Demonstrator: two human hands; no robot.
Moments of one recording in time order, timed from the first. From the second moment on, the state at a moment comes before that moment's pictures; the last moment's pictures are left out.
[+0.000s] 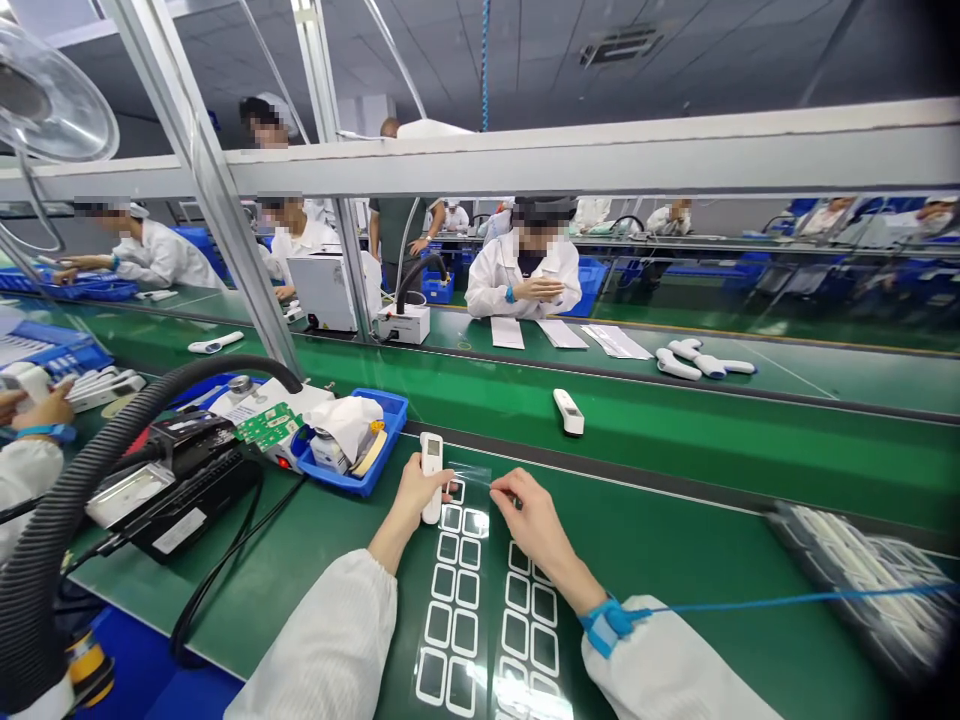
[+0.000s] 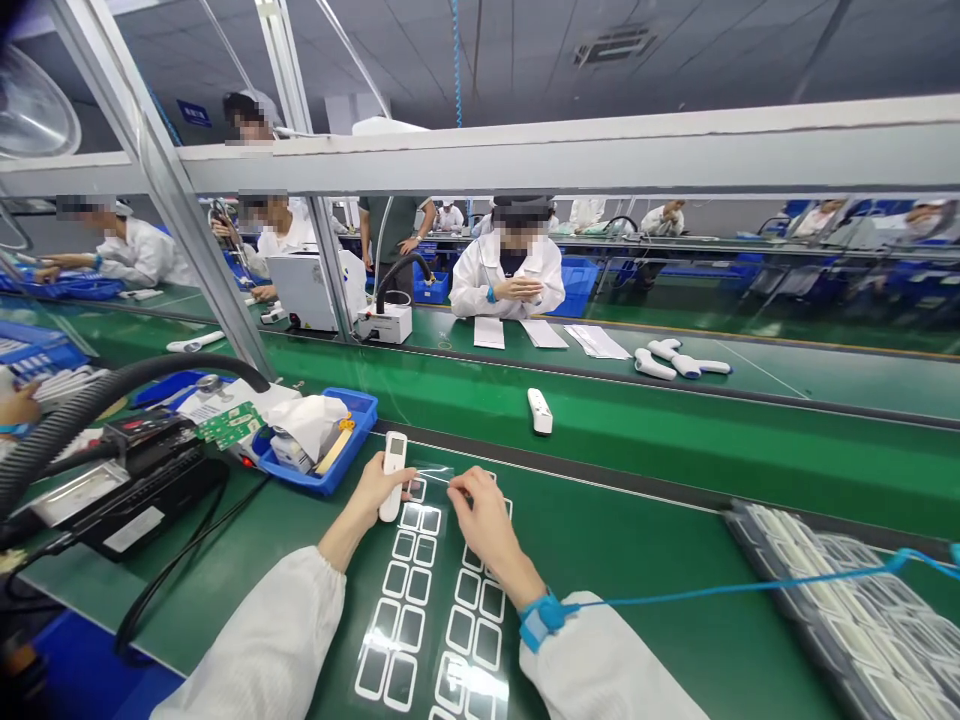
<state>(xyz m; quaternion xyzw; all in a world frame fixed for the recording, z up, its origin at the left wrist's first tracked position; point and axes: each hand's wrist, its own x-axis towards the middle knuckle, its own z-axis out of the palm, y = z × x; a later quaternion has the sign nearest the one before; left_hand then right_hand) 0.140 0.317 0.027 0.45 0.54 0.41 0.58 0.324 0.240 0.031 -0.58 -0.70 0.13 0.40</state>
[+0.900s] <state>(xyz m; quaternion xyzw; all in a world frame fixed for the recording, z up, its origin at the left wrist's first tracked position) 0.201 0.302 0.055 0.57 0.49 0.40 0.53 0.422 0.268 0.004 -0.73 -0.62 0.09 0.28</state>
